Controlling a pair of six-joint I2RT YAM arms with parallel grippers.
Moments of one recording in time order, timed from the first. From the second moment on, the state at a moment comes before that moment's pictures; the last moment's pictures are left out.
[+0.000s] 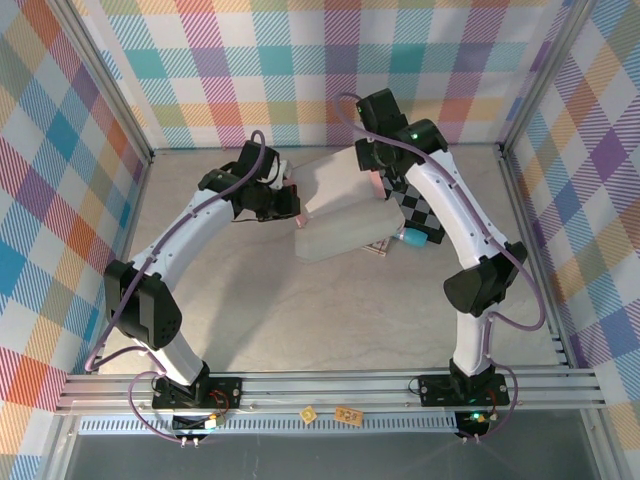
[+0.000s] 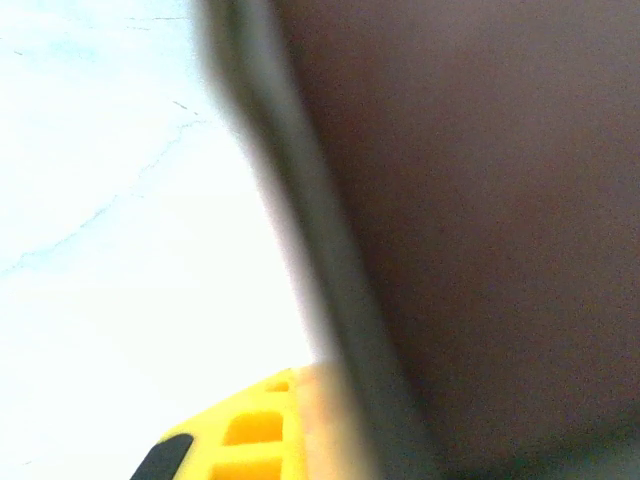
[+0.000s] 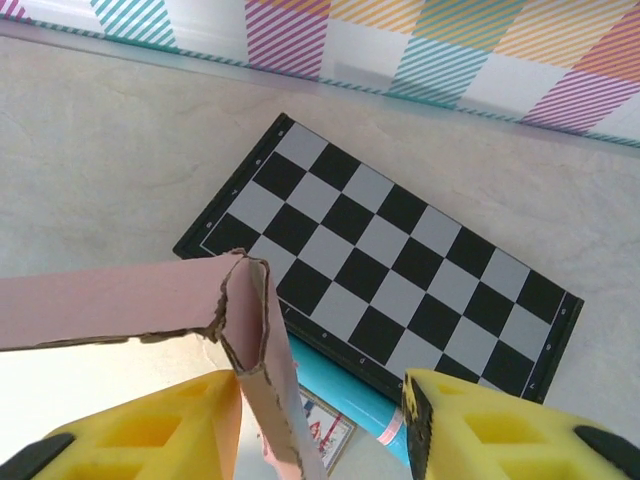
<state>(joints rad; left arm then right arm) -0.44 1.66 1.57 -0.84 0.29 -0.45 0.55 1.94 2.28 -1.20 0.33 0.19</state>
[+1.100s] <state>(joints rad) -0.45 1.68 1.62 -0.90 0.30 -0.45 0.55 1.85 2.01 -1.12 0.36 0.15</state>
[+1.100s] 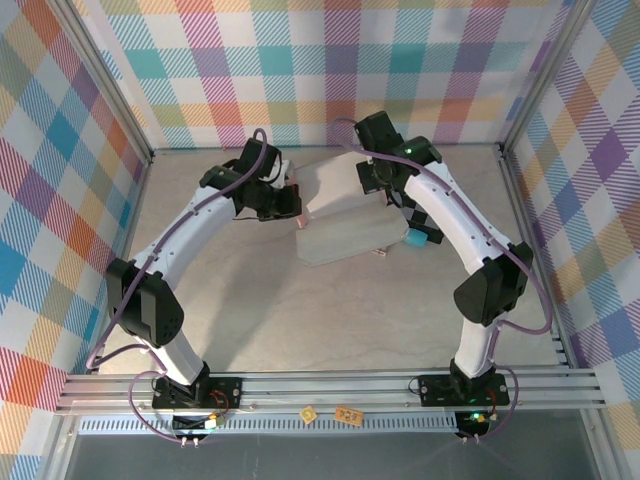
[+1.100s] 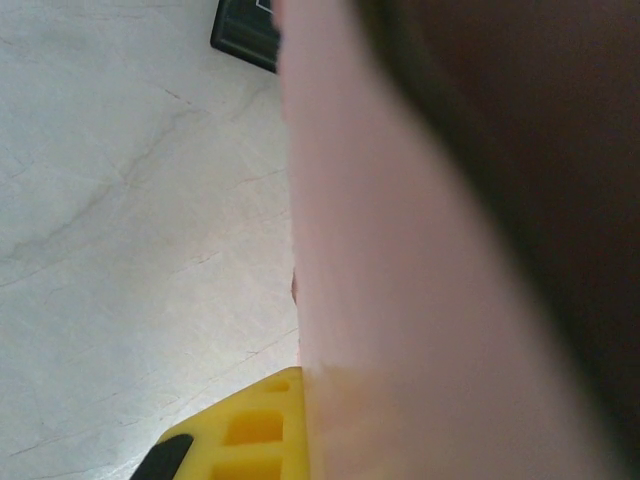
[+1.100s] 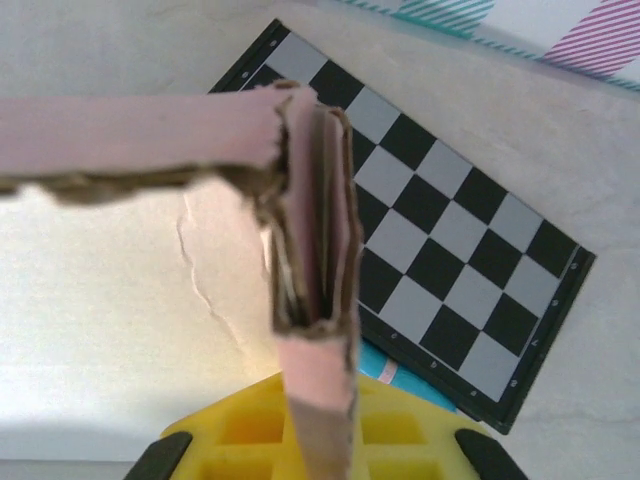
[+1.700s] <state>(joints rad) -0.46 1.74 1.68 -0.92 0.32 -0.47 0.62 2.00 2.16 -1.25 0.68 0.23</state>
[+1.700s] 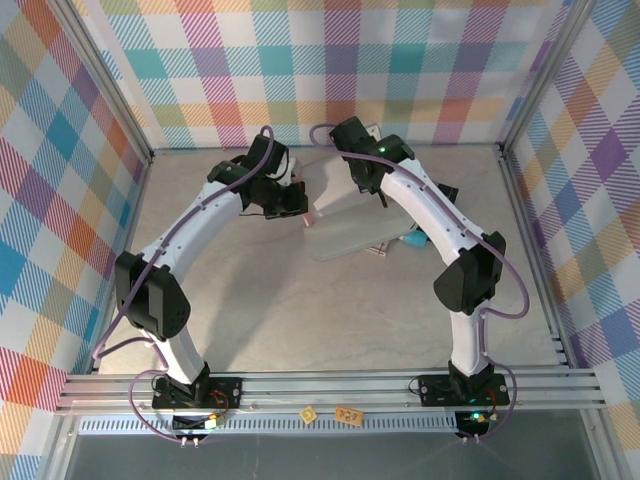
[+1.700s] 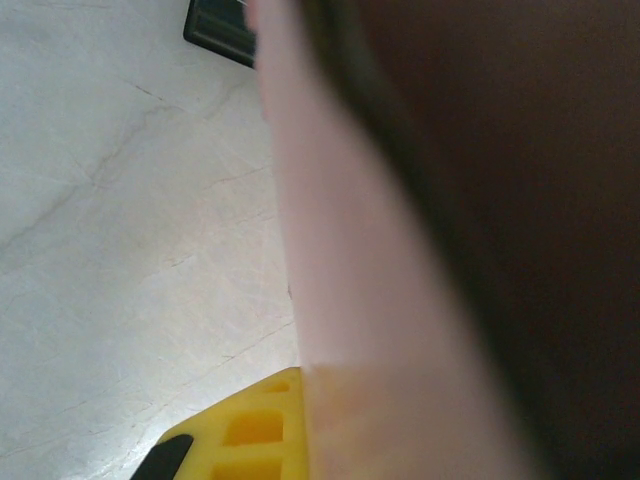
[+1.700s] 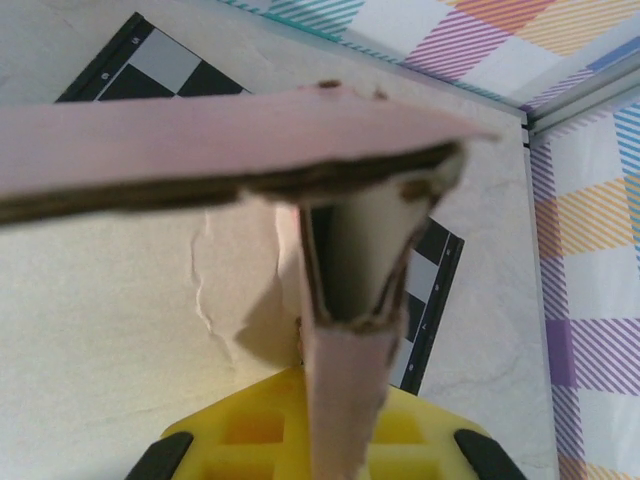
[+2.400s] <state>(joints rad) -0.46 1.75 1.69 -0.95 0.33 -0.50 0.63 2.01 2.23 -1.32 0.64 0.28</state>
